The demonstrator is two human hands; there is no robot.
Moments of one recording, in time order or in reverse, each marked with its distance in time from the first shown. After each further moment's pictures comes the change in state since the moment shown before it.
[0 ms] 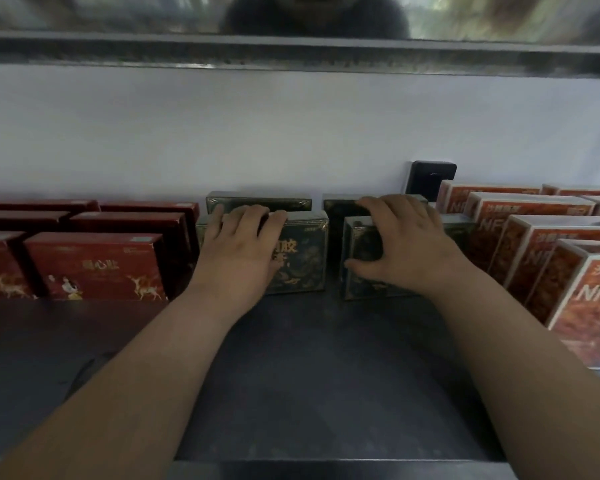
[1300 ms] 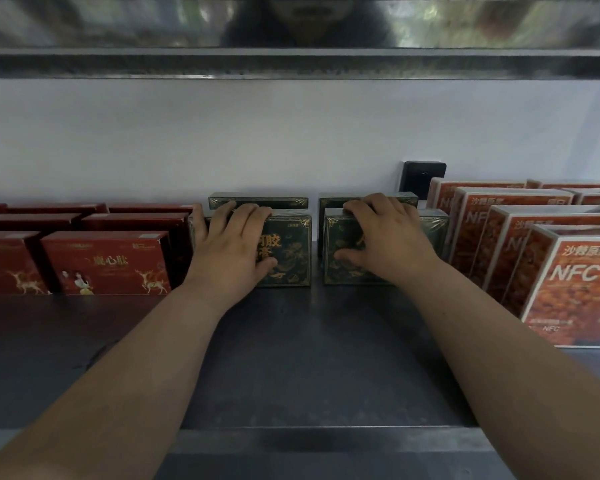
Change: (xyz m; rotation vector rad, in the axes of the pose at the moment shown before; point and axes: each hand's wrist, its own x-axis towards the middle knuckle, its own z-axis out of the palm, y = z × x) left_hand -0.010 -0.014 0.015 -0.018 0.063 -0.080; right_hand 0.003 -0.013 0.017 -0.042 0.139 0.015
